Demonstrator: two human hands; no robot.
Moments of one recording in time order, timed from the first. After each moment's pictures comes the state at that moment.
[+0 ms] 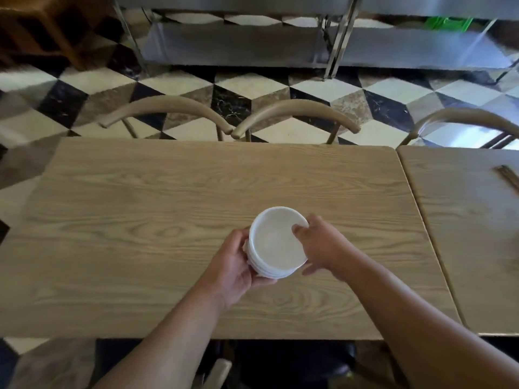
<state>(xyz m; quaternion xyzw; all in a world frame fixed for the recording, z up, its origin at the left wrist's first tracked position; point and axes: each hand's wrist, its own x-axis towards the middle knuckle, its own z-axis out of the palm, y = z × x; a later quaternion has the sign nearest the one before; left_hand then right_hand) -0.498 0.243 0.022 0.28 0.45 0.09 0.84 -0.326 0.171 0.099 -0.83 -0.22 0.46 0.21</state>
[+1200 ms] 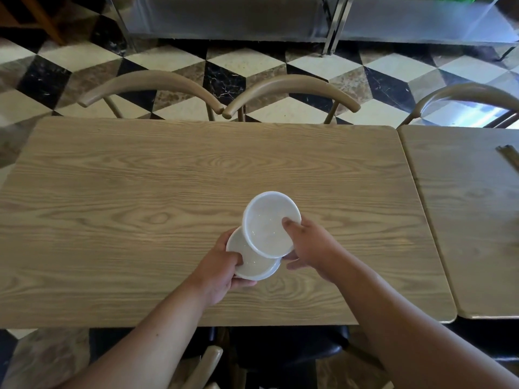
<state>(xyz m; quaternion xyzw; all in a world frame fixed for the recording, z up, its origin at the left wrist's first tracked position) -0.506 0.234 -0.022 0.35 0.54 0.04 0.77 -0.322 0.155 0.048 -0.77 -0.15 0.54 0.31</state>
